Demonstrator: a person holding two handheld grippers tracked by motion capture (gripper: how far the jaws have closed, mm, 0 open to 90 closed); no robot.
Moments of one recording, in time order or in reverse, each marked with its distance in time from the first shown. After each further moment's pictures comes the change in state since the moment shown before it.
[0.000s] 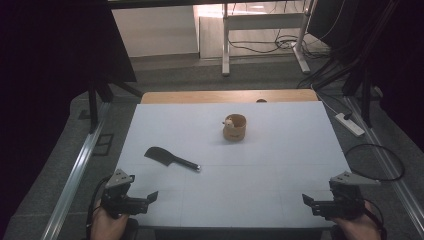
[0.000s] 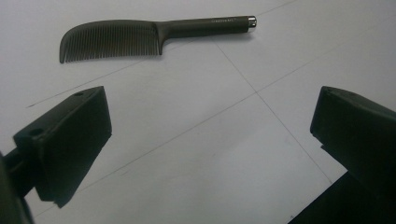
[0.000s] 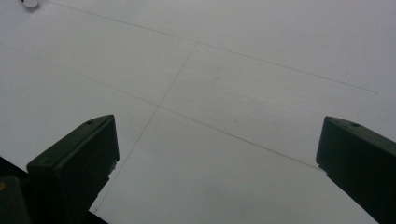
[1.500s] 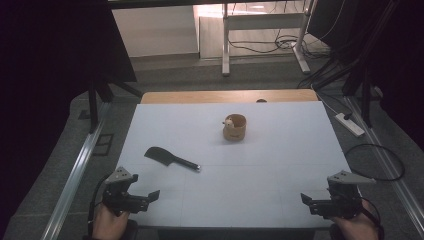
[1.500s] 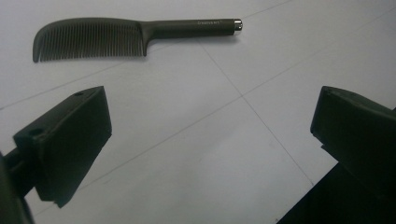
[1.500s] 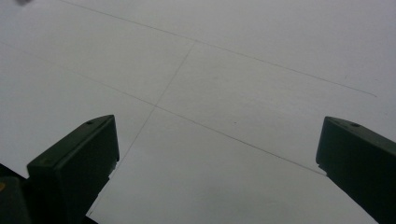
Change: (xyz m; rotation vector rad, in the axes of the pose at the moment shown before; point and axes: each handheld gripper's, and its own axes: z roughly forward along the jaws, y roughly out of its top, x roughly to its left) left arm 0.005 0.006 0.005 -0.001 -0.079 -0.014; right arm 0.002 0.003 0.004 0.015 -0.020 -0.016
